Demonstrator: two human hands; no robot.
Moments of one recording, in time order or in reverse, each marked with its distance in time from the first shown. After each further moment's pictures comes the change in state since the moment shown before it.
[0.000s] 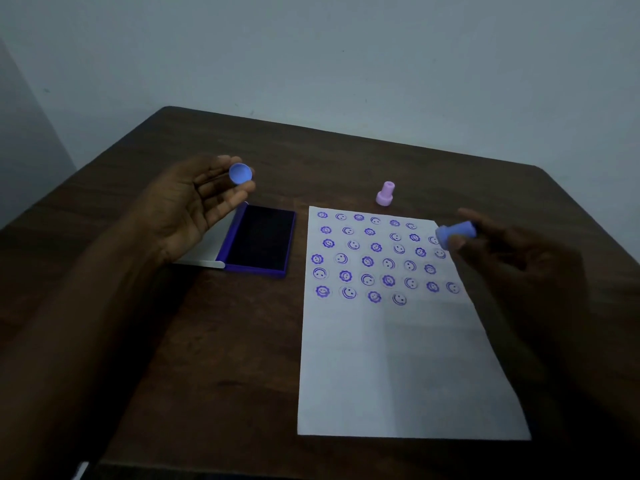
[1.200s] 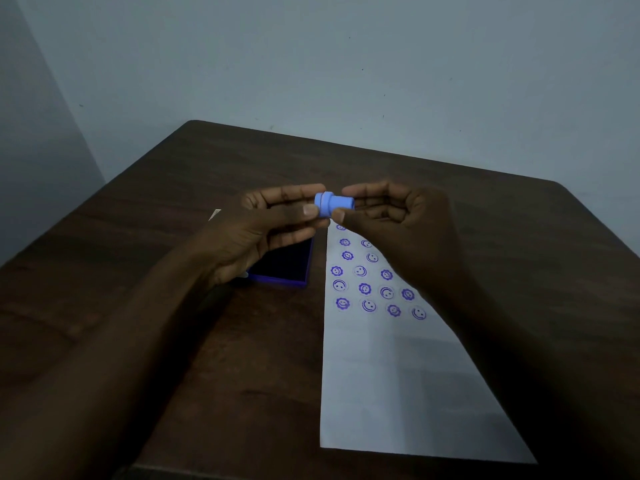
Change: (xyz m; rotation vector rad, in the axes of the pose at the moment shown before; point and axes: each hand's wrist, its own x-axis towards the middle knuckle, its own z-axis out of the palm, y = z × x) left_hand -0.002 -0.026 0.019 0.178 -0.415 0.080; right_hand 0.039 -0.066 0.096 0.373 -0.306 -0.058
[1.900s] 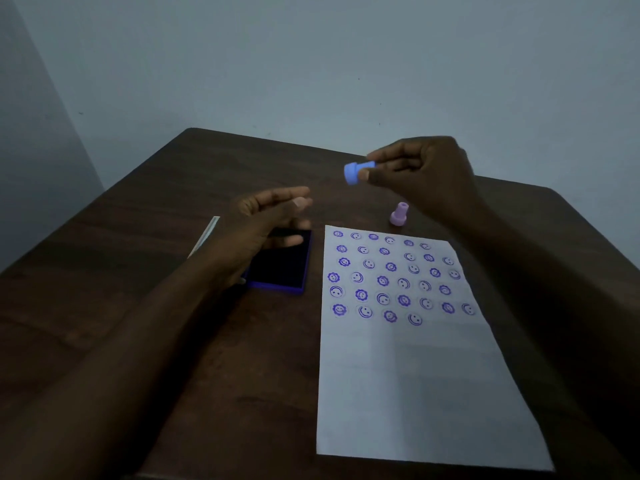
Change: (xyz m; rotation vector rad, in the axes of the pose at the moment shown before) left_hand 0.010 -0.008 -0.003 0.135 0.199 0.060; right_hand 0.068 0.005 -0.040 -0.311 0.013 -0.063
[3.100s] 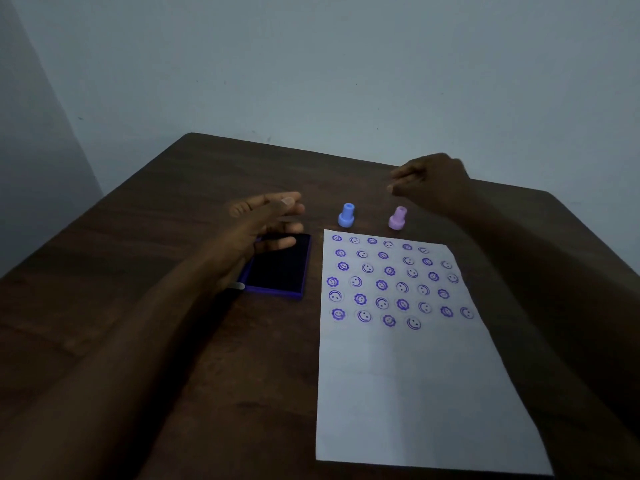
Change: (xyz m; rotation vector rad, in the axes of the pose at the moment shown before) left_hand 0.001 0.001 -0.007 -0.032 0.053 -0.058; right_hand 0.049 0.073 -0.008 -0.411 -0.096 0.125
